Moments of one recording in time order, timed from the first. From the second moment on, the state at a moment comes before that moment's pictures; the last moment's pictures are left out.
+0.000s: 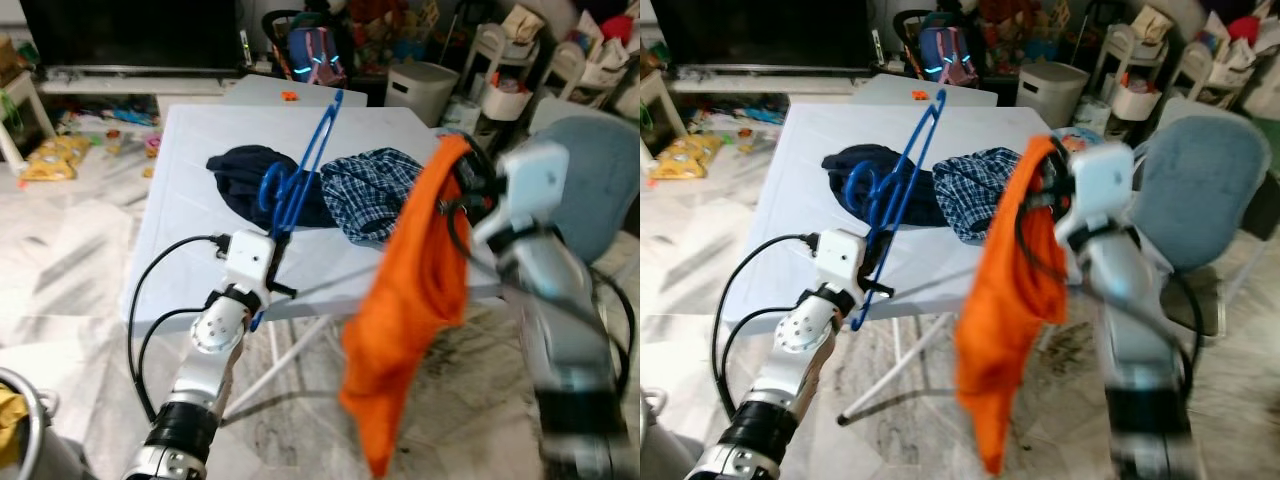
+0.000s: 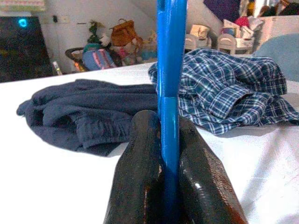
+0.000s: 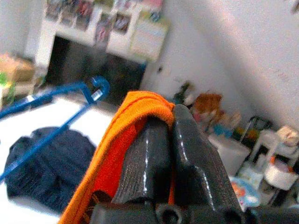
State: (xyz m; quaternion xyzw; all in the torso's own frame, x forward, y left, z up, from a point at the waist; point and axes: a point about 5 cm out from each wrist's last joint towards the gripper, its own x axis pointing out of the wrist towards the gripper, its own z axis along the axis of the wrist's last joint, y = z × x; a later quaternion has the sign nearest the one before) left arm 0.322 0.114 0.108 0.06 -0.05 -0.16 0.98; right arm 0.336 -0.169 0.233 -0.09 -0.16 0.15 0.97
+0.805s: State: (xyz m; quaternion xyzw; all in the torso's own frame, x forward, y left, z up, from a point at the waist) left arm 0.309 0.135 0.124 0.10 -0.09 -0.10 0.99; right arm 0.422 -0.116 0.314 -0.09 -0.13 0.21 0.96
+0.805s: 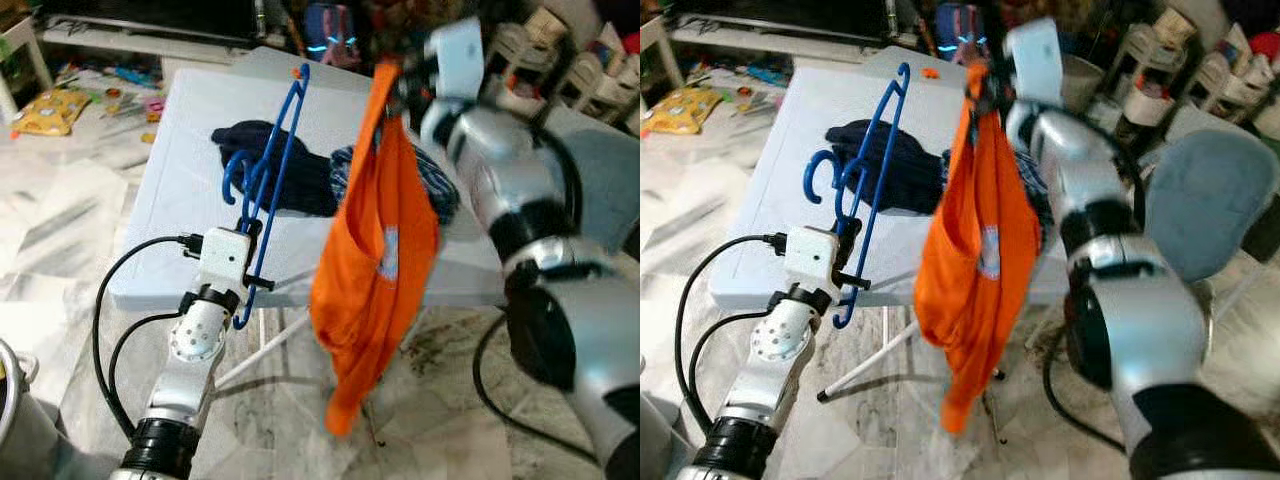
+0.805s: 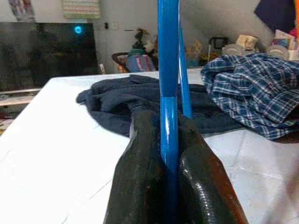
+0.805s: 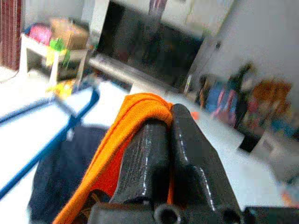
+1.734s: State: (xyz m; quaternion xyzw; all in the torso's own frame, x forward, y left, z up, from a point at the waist) left arm 0.309 0.131 0.114 0.10 -0.06 -0.11 0.99; right arm 0.388 -0.114 0.149 -0.22 0.05 0.34 0.91
